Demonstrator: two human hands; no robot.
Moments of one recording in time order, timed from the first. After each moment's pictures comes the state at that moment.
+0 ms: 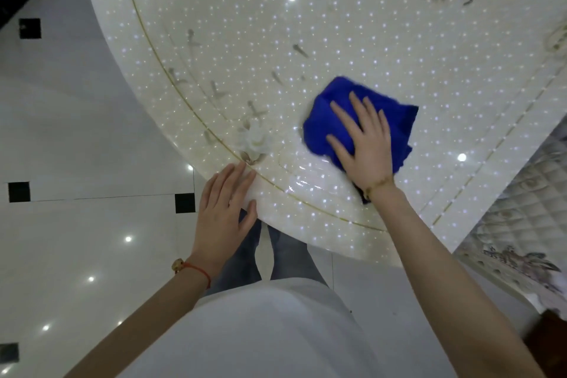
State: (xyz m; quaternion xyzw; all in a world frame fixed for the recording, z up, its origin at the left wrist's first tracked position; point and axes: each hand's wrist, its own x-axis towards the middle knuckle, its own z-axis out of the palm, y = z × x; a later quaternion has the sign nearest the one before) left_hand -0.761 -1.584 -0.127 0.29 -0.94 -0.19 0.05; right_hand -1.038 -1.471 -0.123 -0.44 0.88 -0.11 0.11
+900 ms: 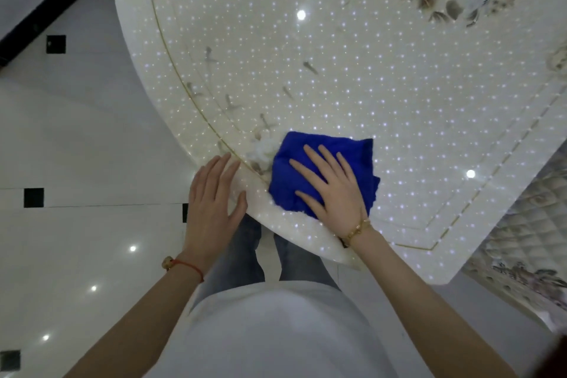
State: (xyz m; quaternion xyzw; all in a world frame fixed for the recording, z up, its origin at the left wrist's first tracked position) left_hand -0.761 -1.619 -0.107 0.34 -0.91 -0.21 0.07; right_hand -0.964 -1.469 -0.124 -0.57 0.81 -0.08 0.13
